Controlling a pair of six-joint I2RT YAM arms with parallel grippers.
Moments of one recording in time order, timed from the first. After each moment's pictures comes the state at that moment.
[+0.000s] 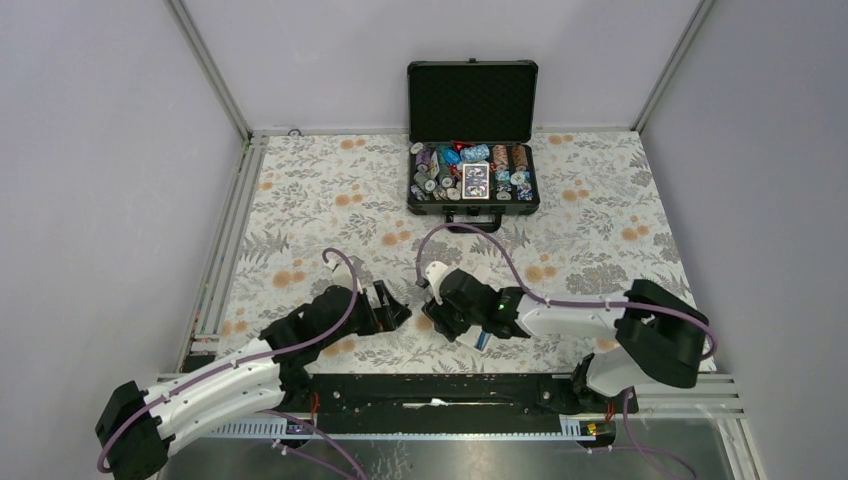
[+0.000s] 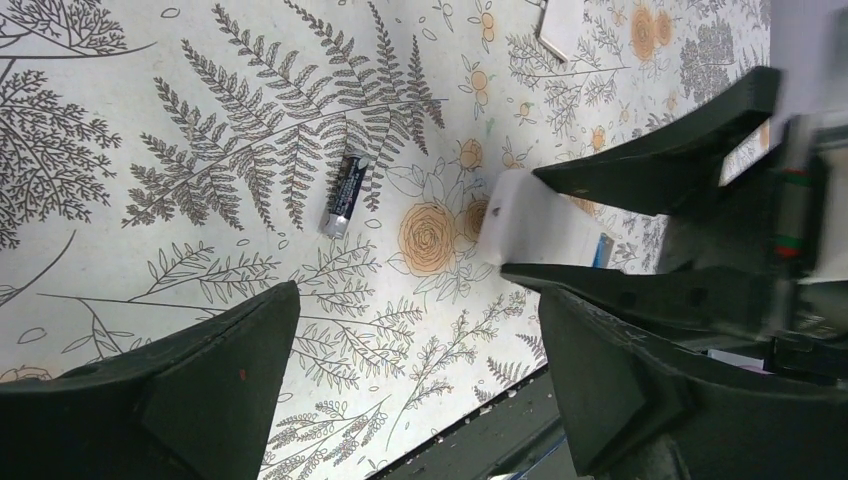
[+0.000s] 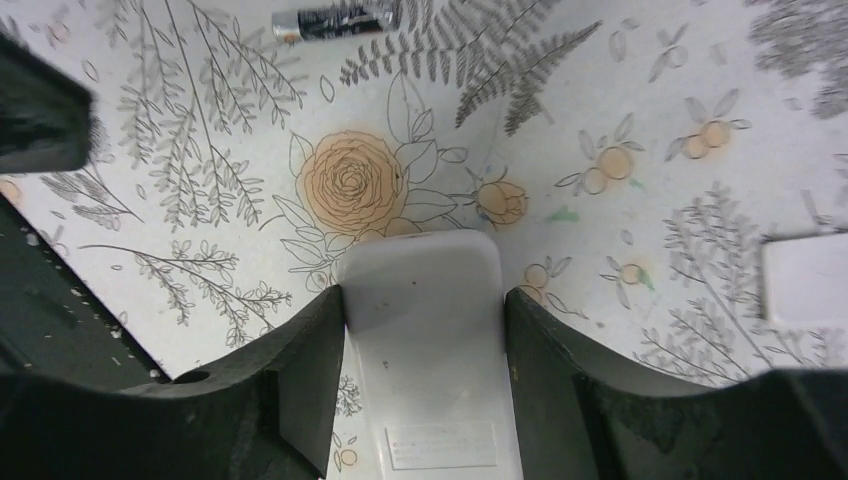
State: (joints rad) left arm -0.88 0.66 0.27 -0.19 -0.11 -0.93; right arm 1.09 1.50 0.70 -0.09 0.07 0.14
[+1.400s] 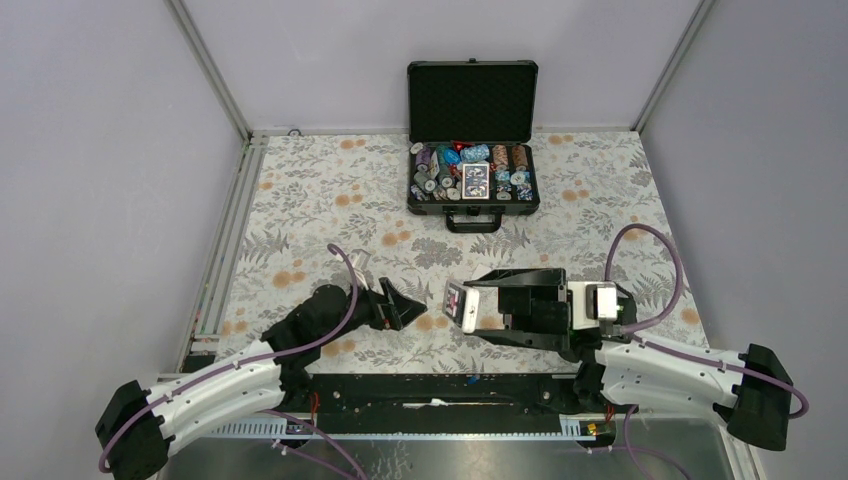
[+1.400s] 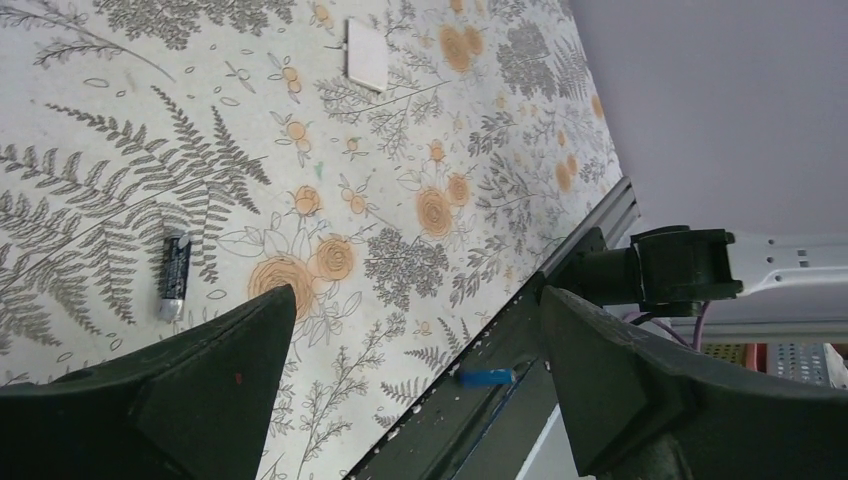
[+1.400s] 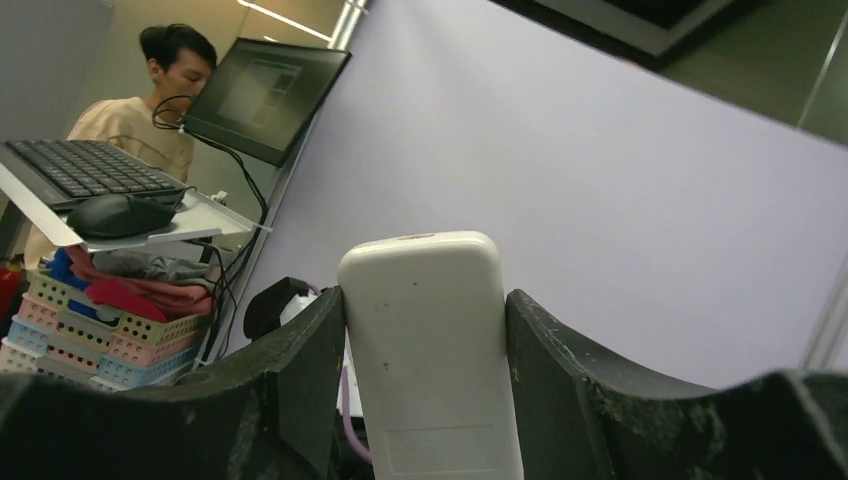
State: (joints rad) left arm -0.87 0.66 0.23 0.12 0.05 -0.86; right arm 1.08 0.87 0.47 1.39 -0.55 0.15
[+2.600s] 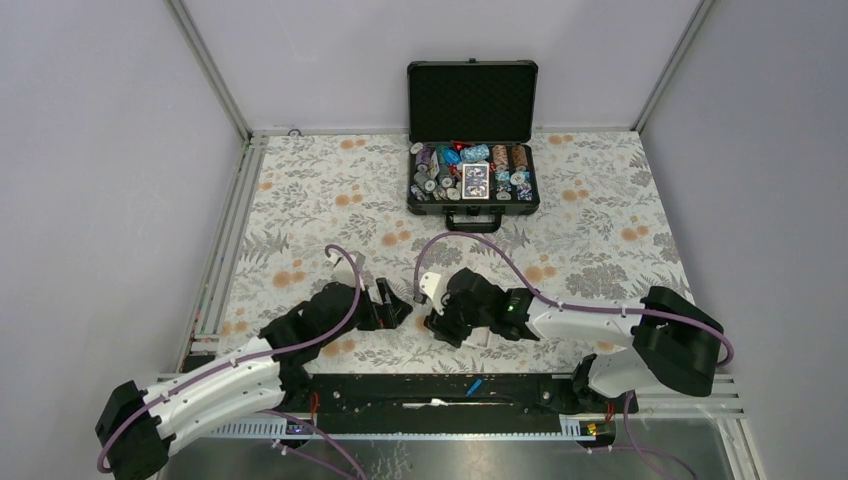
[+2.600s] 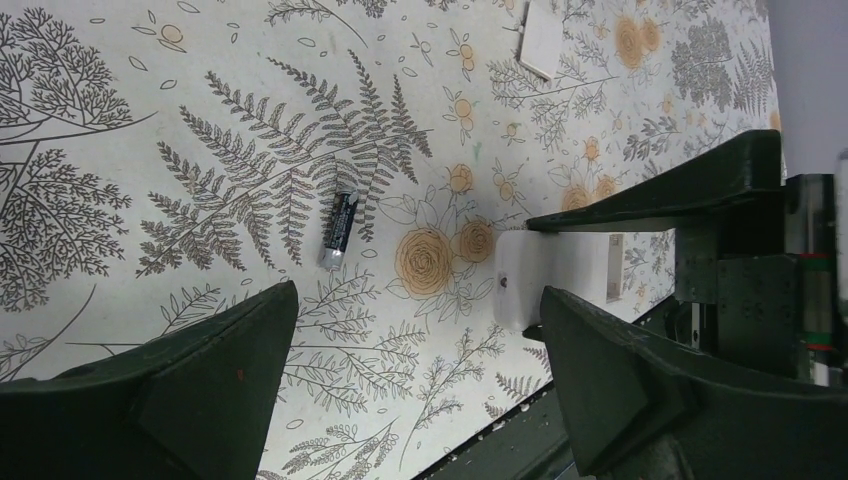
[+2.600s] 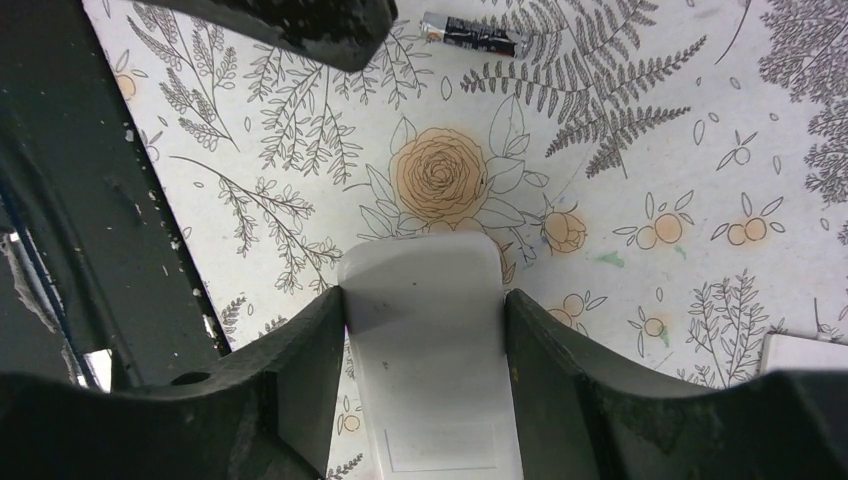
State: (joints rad) left arm -0.87 0.67 0.29 -0.16 -0.13 -0.82; right arm 1.08 1.37 0.65 -0.07 -0.12 -0.09
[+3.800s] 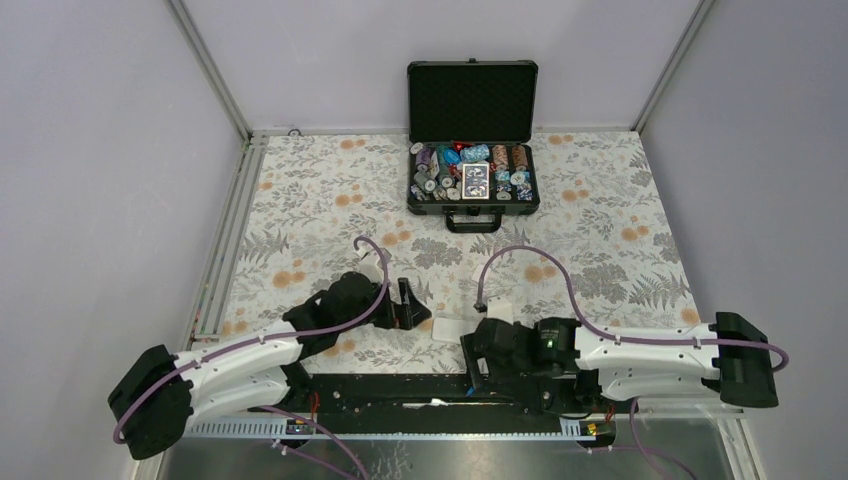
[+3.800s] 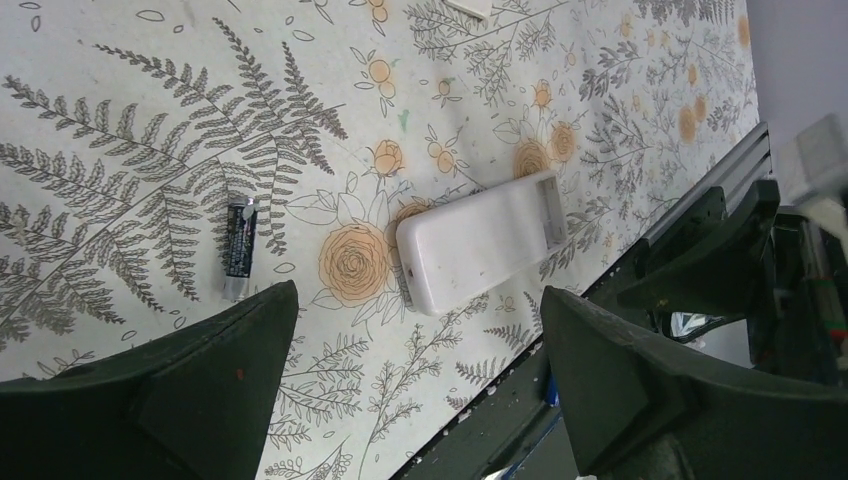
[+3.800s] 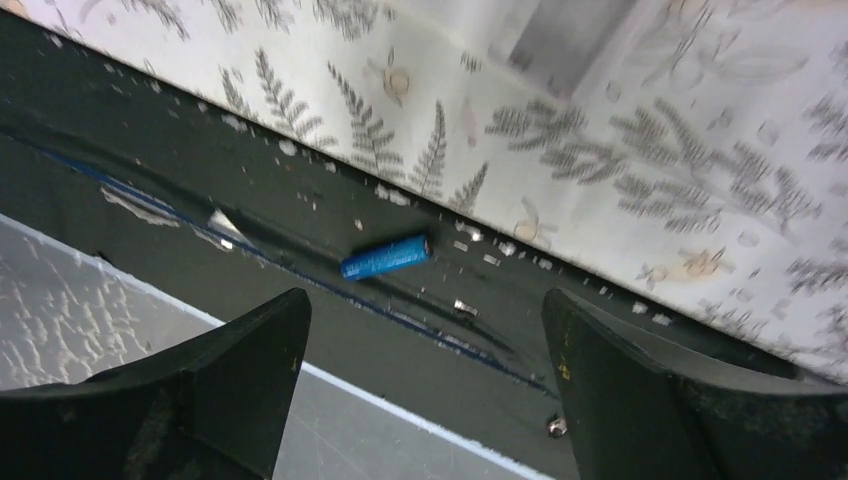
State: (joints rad) left arm -0.86 0.92 0.33 0.05 0.06 -0.77; right arm 1.31 1.03 0.58 -0.67 0.12 0.97
